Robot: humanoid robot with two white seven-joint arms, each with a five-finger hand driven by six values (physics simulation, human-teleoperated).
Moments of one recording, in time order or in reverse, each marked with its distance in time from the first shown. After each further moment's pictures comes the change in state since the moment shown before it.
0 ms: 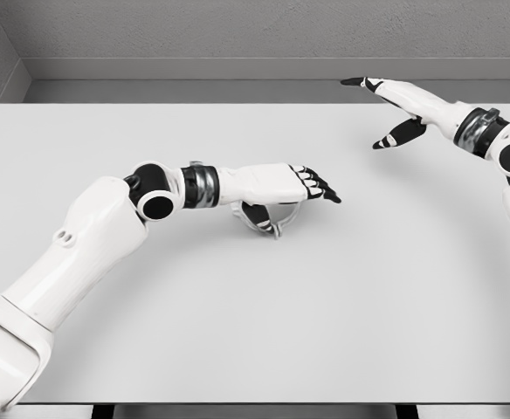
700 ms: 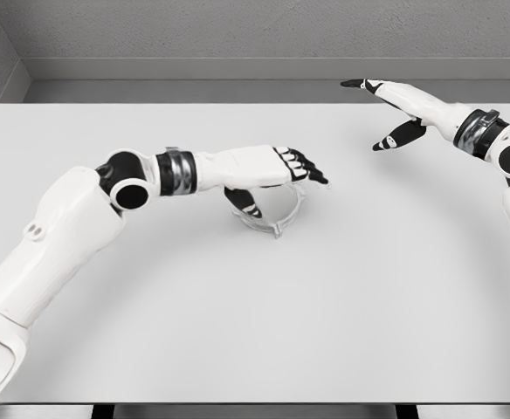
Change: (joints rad) left arm -0.009 0.106 0.039 -0.093 0.089 0.000 0.001; right arm 0.005 0.000 0.000 0.000 0.000 0.000 0.000
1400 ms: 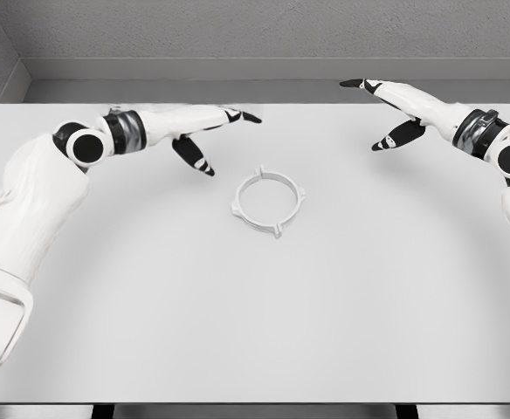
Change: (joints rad) left arm -0.143 -0.091 0.206 0.519 0.054 0.000 -0.104; right arm 0.000 0.002 0.002 -0.001 -0.002 0.000 0.000
